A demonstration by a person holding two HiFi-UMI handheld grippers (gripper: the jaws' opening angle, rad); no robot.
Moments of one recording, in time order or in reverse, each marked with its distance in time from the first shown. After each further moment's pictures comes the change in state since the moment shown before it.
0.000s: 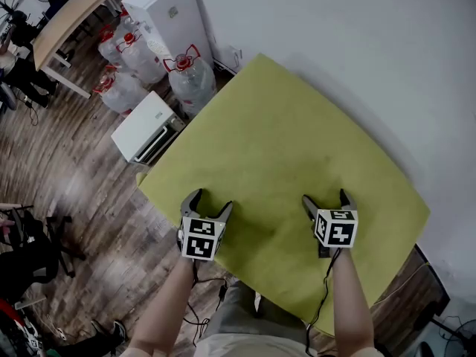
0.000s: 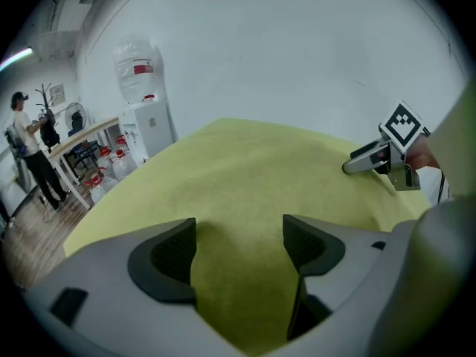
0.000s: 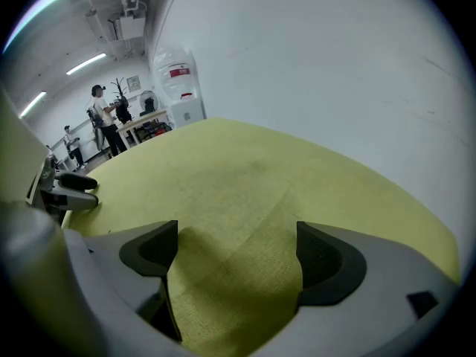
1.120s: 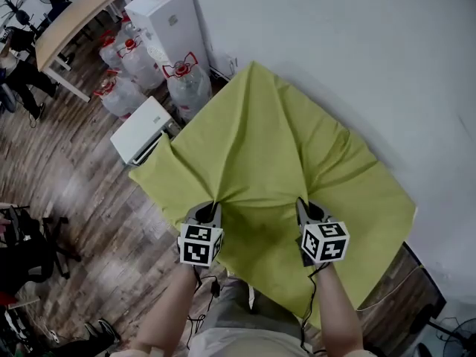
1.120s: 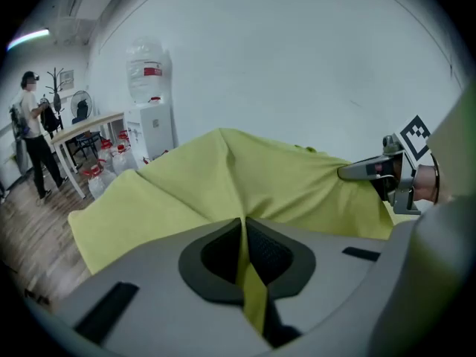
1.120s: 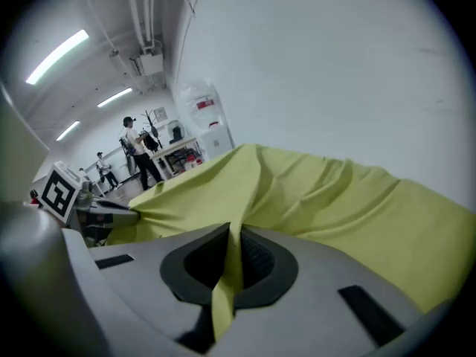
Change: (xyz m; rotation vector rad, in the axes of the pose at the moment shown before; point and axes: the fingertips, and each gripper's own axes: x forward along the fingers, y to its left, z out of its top) left arm -0.038 -0.032 0.005 -0.089 -0.065 -0.026; right arm -0.058 0.061 0.013 0.034 -0.164 0.242
